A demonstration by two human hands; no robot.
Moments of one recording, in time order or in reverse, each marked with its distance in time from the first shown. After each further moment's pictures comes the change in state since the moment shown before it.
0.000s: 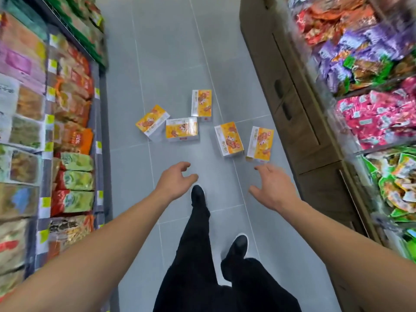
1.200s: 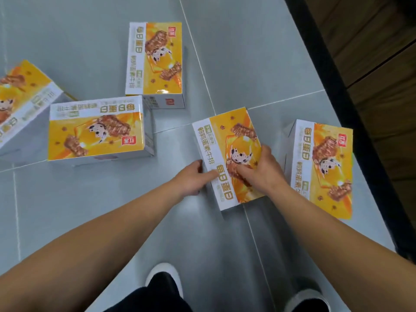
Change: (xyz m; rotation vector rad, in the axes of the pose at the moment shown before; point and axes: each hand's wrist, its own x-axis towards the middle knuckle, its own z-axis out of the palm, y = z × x) left_hand 0.695 -0.145 0.338 -0.238 -0.422 -0.033; right_hand 0.650 0.138 0.380 0.478 0.057 0.325
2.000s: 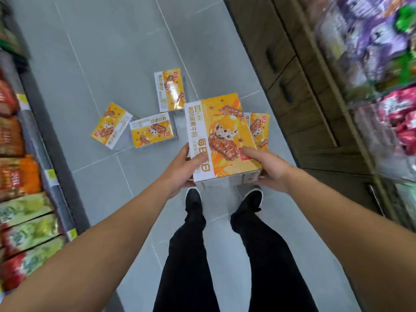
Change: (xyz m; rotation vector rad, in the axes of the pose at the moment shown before) left_hand -0.480 0.254 -0.034 -0.289 -0.008 -0.084; right_hand -0.386 -0.131 -0.350 0.854 -0.523 0.413
